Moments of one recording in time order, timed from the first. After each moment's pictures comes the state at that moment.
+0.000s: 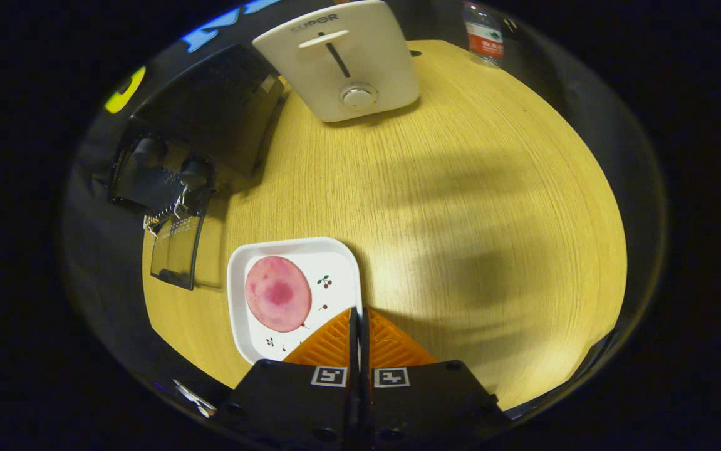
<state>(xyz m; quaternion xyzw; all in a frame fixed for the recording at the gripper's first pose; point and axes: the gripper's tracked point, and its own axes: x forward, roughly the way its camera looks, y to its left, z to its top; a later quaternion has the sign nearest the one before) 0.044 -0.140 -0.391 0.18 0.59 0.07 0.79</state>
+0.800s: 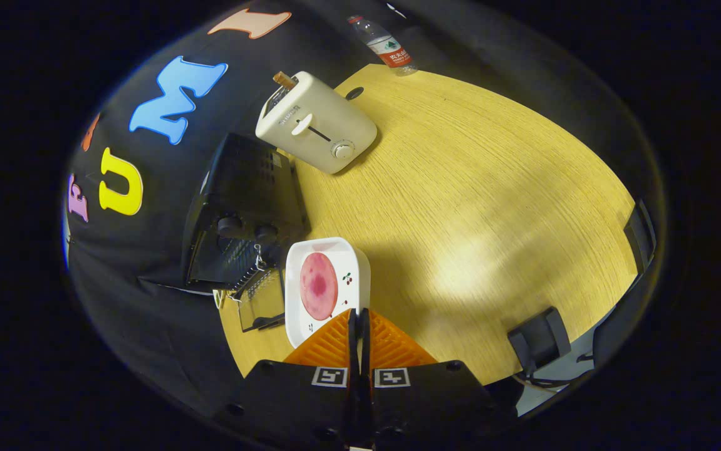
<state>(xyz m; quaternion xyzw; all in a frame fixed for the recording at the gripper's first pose) 0.006 -0.117 -0.298 0.40 0.48 0.04 0.78</state>
